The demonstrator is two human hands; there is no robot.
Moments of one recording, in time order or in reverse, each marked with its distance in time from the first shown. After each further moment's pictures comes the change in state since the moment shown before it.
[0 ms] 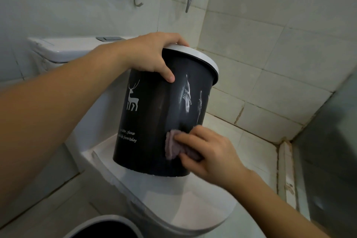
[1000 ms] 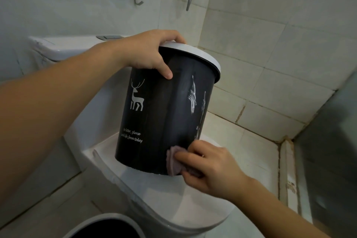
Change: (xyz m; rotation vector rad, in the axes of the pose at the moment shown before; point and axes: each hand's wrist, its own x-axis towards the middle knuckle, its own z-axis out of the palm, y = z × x) left_hand -0.002 -0.005 -0.002 -0.098 -0.024 -0.016; right_hand -0.024 -0.002 0.005 -0.005 -0.116 -0.094
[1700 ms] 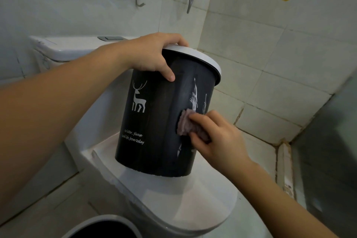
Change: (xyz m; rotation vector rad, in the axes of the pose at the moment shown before) left_hand -0.001 0.001 0.002 0.020 0.016 -0.007; right_hand 0.032 0.018 -0.016 -0.125 0.221 0.249
